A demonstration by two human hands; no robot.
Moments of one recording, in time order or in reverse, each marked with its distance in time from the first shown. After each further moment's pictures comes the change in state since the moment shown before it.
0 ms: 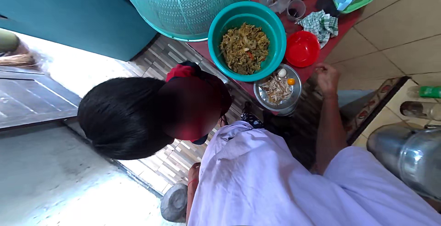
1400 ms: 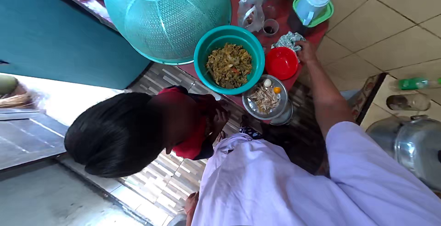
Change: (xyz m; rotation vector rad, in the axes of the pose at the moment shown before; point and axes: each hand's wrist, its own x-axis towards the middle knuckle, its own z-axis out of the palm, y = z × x) left_hand 0.014 -0.036 0.013 0.018 0.053 -0.145; right_hand 0.164 0.004 -0.001 -0.172 -0.060 -0.258
